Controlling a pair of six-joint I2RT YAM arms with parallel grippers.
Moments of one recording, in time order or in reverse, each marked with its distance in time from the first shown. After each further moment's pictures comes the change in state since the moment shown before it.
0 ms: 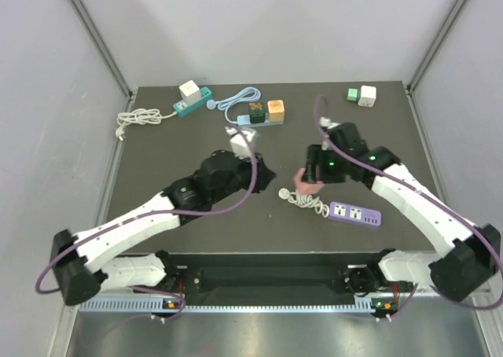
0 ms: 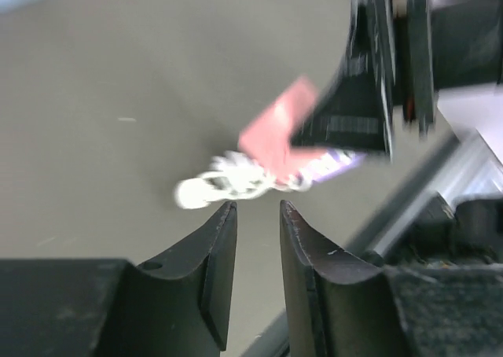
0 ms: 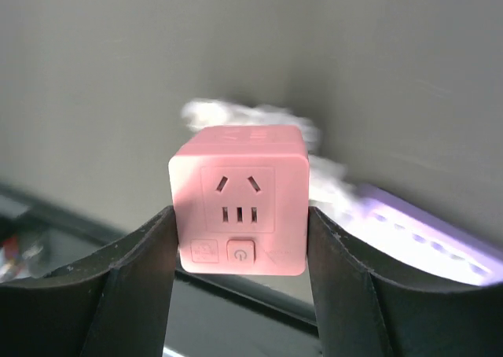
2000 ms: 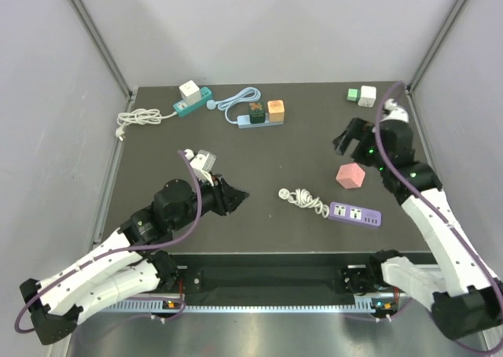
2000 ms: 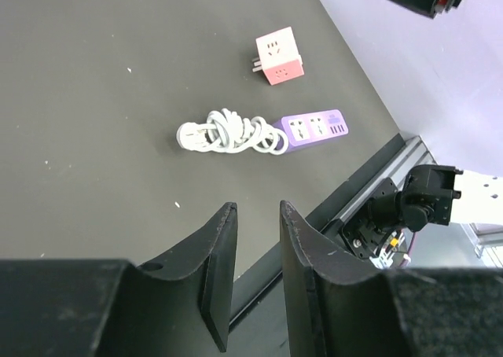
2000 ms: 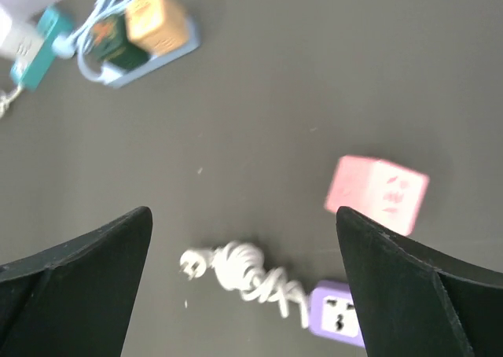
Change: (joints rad) left arm 0.046 -0.509 -0.281 -0.114 0.012 -0.133; right arm -0.277 -0.197 -0.063 0.266 0.095 0.099
